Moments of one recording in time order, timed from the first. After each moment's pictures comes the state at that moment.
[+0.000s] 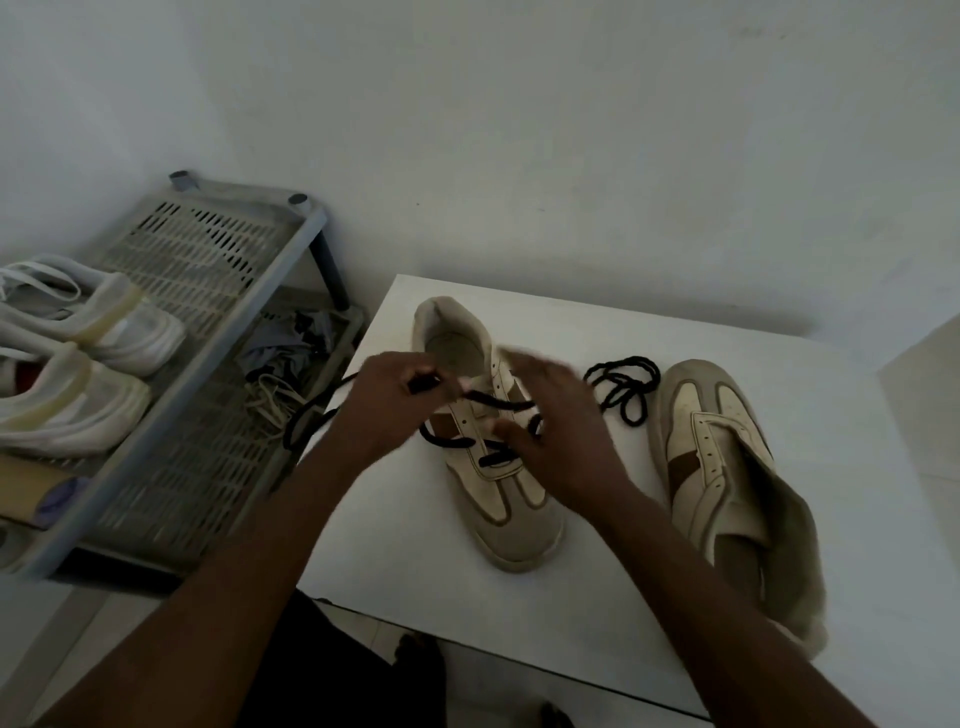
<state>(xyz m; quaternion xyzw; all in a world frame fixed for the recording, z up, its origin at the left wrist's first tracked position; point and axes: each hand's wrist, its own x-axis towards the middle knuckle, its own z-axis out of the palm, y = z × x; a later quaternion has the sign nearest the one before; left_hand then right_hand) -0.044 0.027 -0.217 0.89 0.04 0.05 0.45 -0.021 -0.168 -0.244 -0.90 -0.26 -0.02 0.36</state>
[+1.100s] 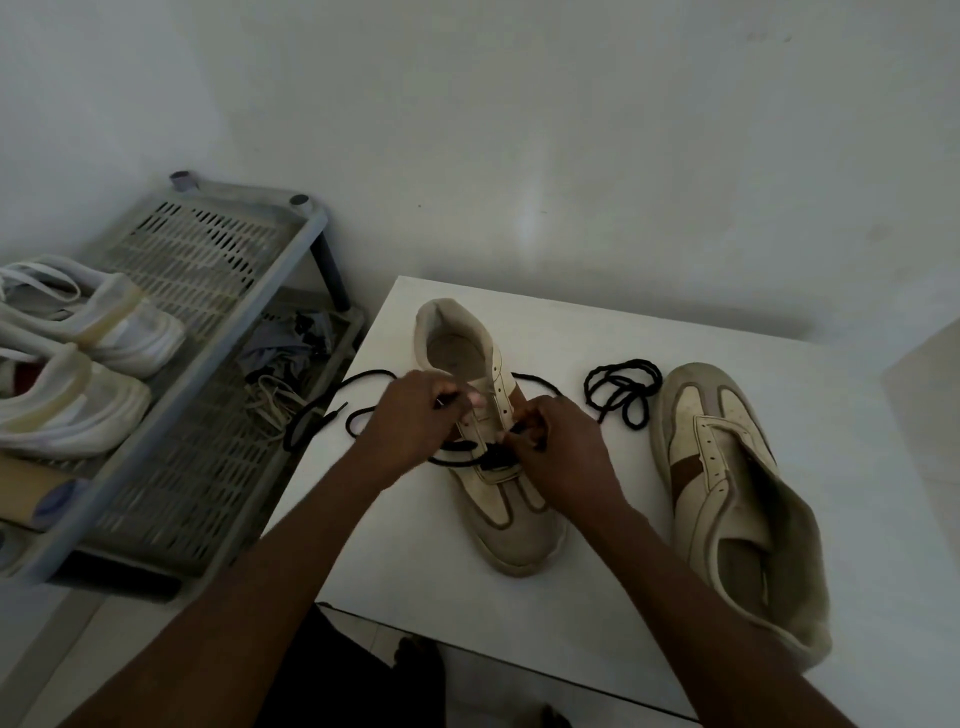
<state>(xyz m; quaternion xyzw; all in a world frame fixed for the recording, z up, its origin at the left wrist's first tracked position) -0.041 0.009 -0.228 0.89 0.07 -0.01 0.46 -0.020 -0.165 -0.274 -0.91 -0.12 0.04 0.39</state>
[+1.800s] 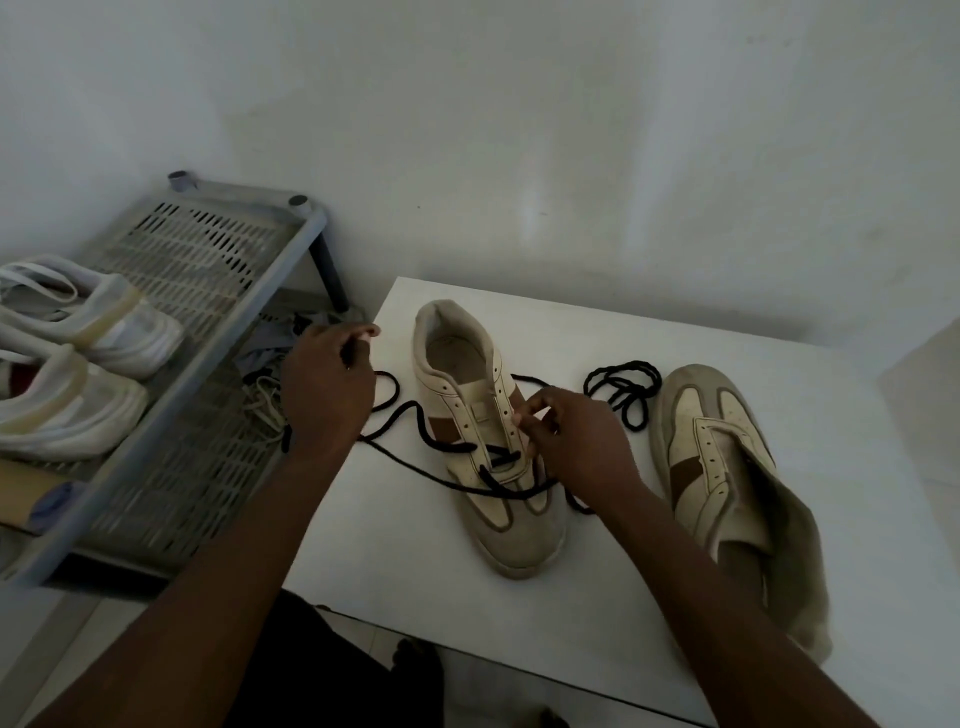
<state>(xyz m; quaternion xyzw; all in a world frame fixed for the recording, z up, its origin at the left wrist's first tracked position) -0.033 0.061 -0.227 0.88 0.21 0.27 0.32 -0.011 -0.173 -0.251 -0.91 -0.12 0.08 0.38</state>
